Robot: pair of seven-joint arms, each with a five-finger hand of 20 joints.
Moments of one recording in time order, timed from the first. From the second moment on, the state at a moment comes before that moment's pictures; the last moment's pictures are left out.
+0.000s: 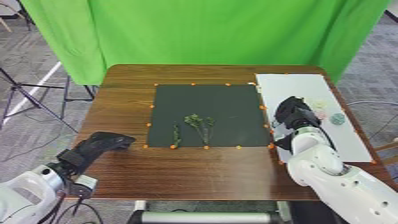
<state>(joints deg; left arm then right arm) 120.7 -64.5 -112.6 -119.6 72.8 -33.6 -17.1 -76.2 -41.5 47.9 -97.9 -111.1 25.0 37.6</state>
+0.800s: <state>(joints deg) 120.4 -64.4 -112.4 -119.5 72.7 -33.7 -17.2 -68.6 -36.7 40.3 -108.4 -109.5 25.0 27.6</state>
